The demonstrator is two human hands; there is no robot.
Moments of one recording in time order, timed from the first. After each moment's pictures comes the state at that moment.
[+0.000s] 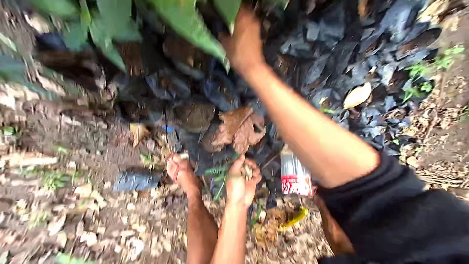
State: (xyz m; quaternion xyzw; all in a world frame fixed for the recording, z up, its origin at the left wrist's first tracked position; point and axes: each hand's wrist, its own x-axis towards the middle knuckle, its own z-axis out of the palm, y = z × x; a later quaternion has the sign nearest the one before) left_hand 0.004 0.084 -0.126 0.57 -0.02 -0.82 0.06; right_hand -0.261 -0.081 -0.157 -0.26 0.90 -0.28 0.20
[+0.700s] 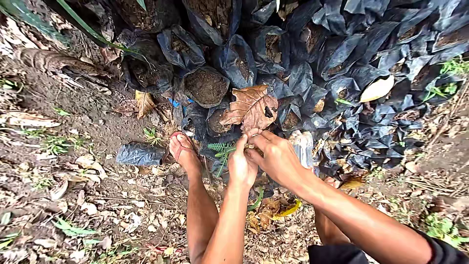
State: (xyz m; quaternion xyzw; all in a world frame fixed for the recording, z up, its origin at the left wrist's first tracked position) left_hand -0.001 0.079 -0.132 0.53 -0.02 -0.83 0.18; right_hand -0.096 0.133 -0.105 -0.45 0.80 -0.16 0.36
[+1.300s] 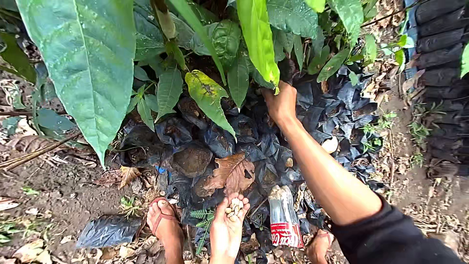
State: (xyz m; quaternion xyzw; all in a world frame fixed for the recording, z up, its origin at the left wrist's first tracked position) left_hand 0.002 0.073 -0.134 0.55 0.05 -0.82 0.17; right_hand -0.326 -0.014 -0.139 -0.28 0.92 -0.23 0.13
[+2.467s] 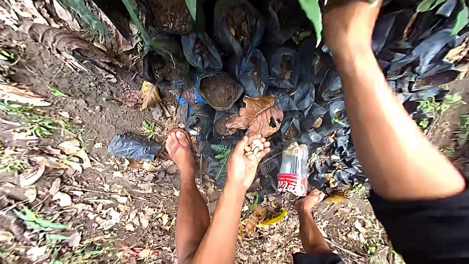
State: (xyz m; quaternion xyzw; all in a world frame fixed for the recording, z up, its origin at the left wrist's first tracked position) left_hand 0.003 0.062 -0.130 0.53 0.04 -0.83 0.16; right_hand -0.309 -0.033 -0.123 -0.36 0.90 -0.19 0.18
